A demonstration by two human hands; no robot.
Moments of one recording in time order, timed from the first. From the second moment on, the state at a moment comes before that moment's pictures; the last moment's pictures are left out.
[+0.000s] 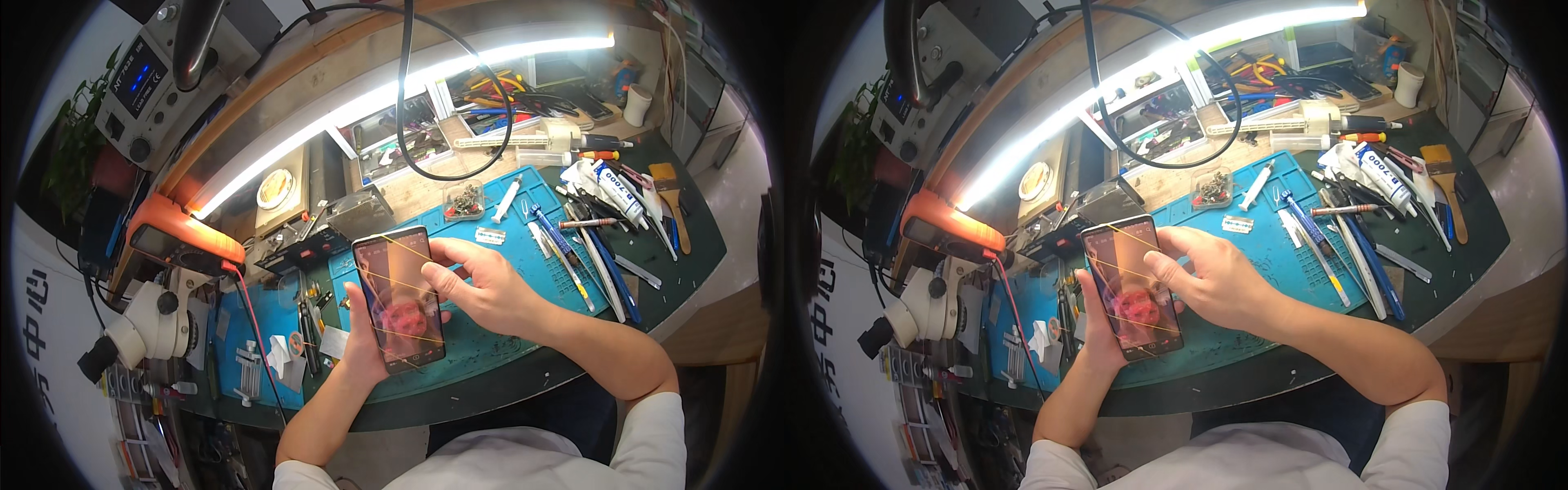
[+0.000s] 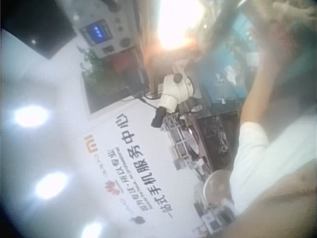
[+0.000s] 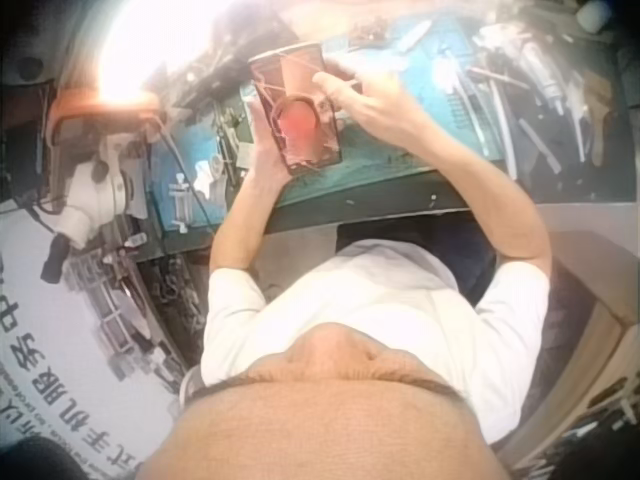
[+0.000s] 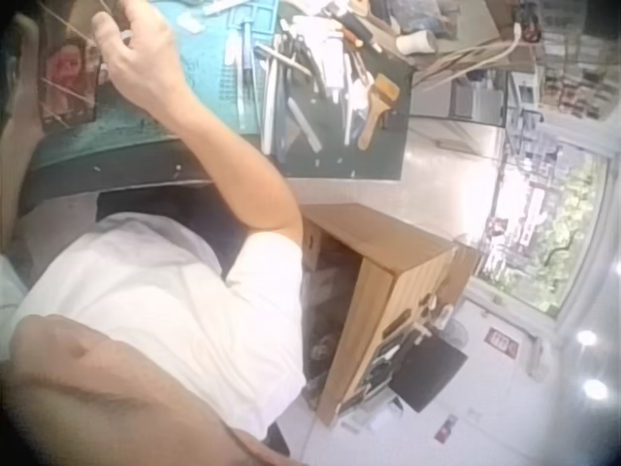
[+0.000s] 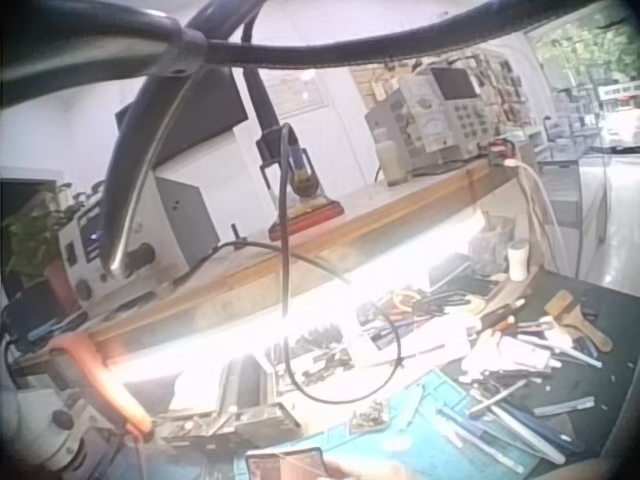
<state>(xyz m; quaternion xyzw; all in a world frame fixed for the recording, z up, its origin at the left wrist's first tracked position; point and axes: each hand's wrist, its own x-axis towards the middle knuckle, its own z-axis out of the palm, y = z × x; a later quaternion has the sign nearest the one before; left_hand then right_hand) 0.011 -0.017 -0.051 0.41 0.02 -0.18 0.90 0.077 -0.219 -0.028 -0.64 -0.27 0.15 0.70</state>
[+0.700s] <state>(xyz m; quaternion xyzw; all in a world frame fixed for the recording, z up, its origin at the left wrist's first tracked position) 0.013 -0.015 -0.048 0.44 0.02 -0.20 0.88 0.075 -0.221 -0.025 -0.68 -0.36 0.22 0.60</state>
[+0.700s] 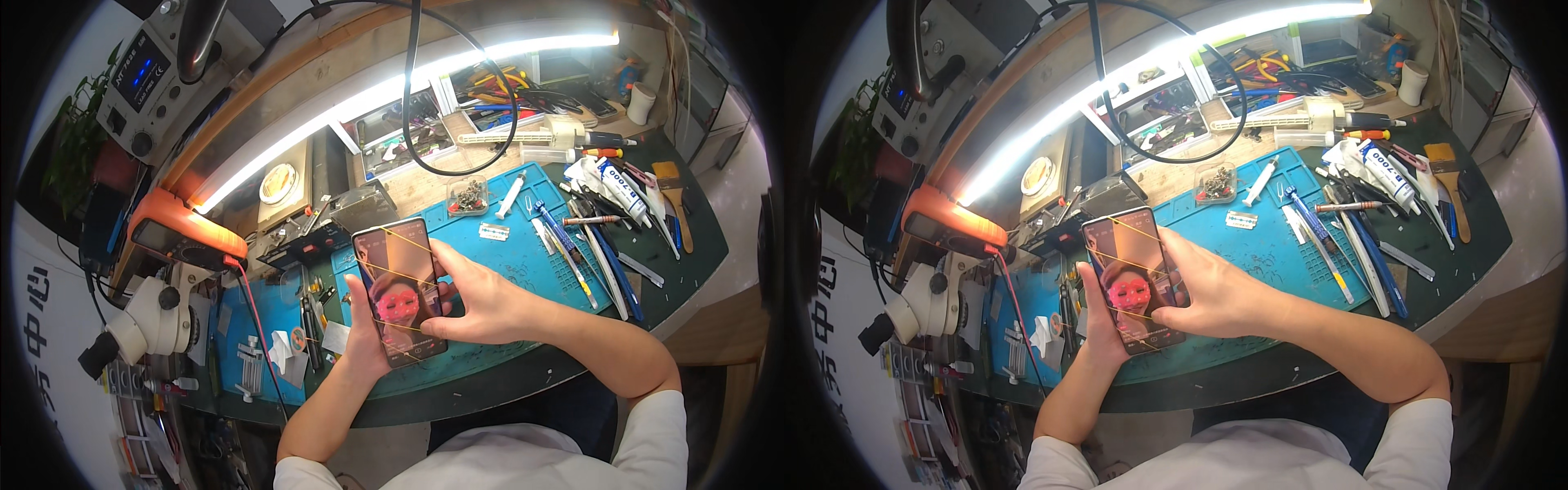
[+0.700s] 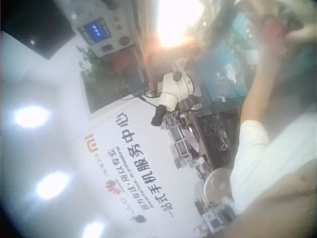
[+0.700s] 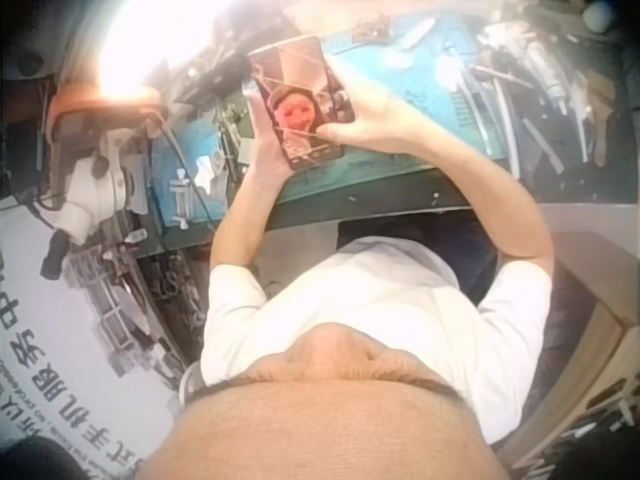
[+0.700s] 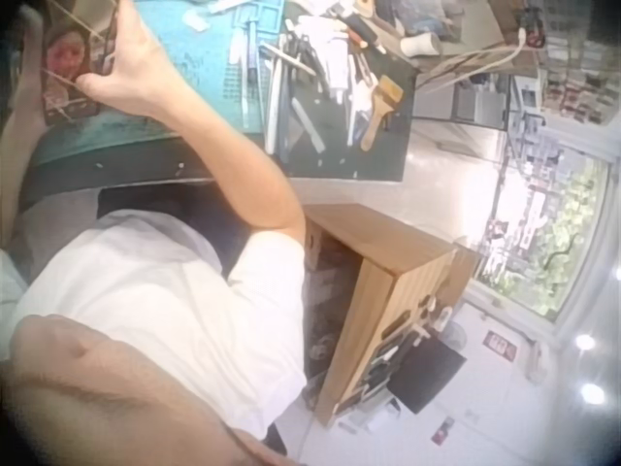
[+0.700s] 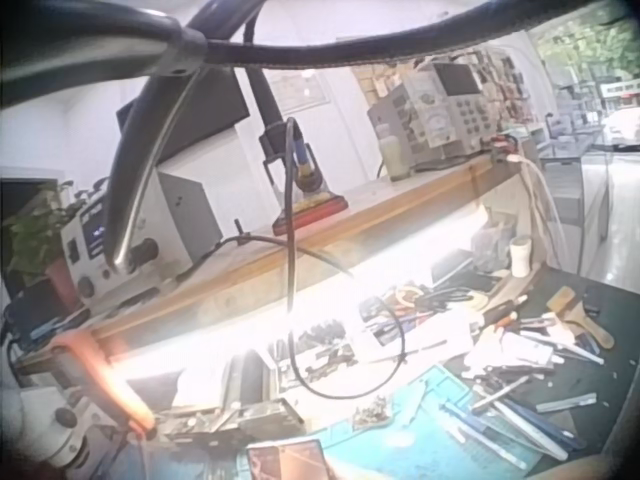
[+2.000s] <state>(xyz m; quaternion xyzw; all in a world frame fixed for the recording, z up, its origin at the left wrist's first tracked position) 0.012 -0.021 -0.037 0.48 0.01 -0.20 0.85 0.075 -0.219 -0.034 -0.68 -0.35 0.18 0.61</state>
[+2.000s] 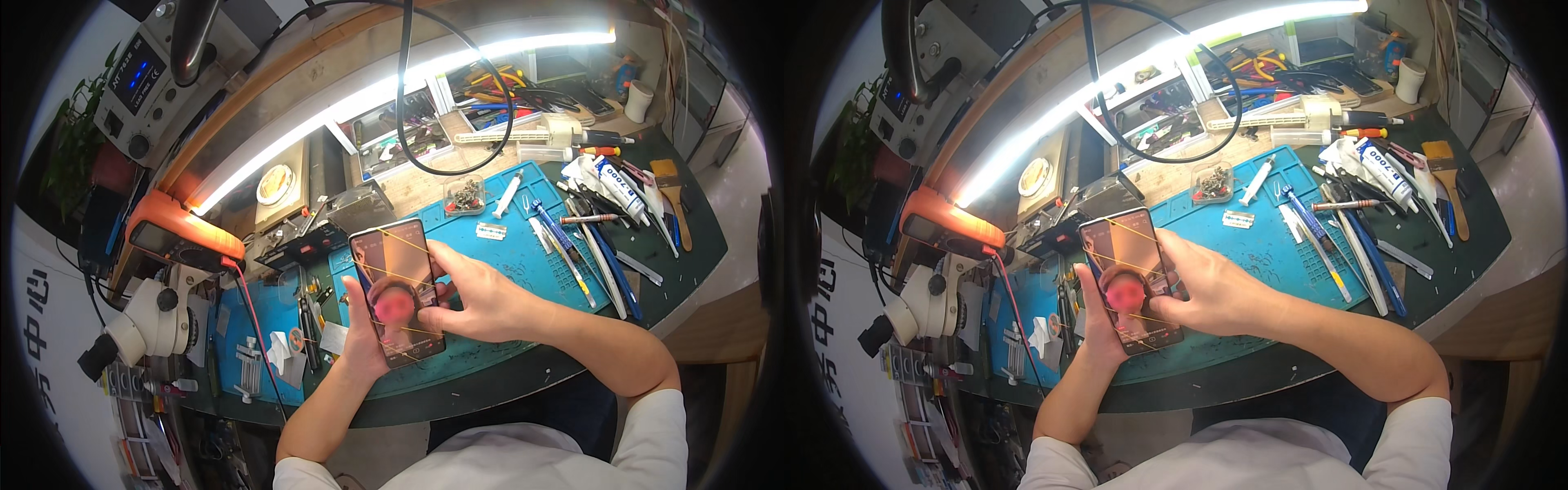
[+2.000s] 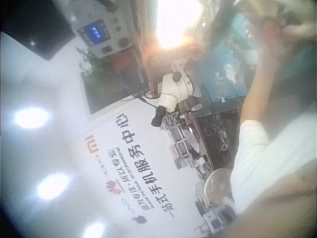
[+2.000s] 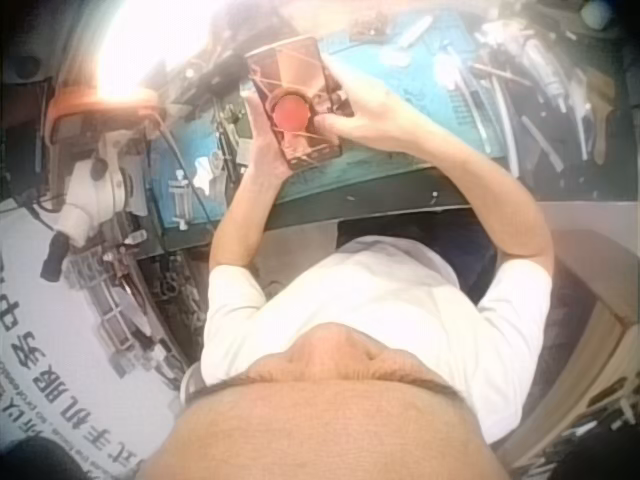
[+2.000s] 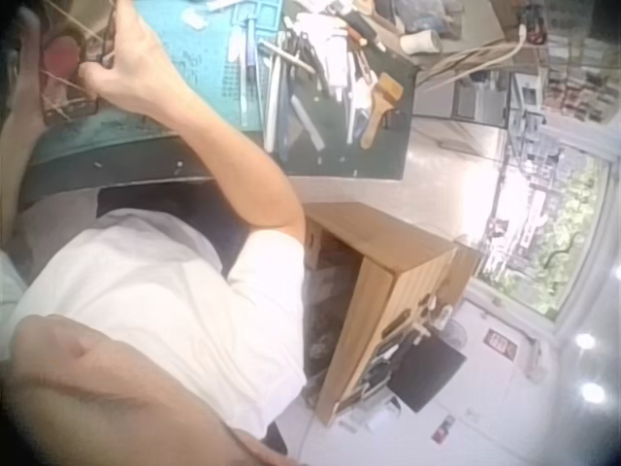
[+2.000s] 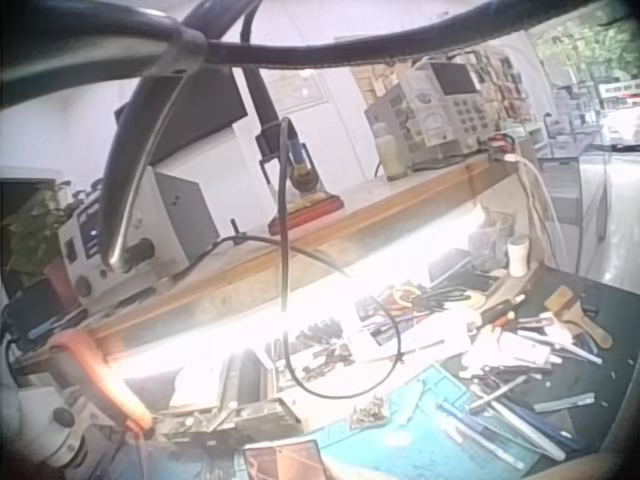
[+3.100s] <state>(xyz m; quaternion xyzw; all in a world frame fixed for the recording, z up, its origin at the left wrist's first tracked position) 0.013 -0.016 -0.051 0.36 0.02 -0.21 0.91 0.071 -0.222 -0.025 -0.68 -0.36 0.18 0.61</state>
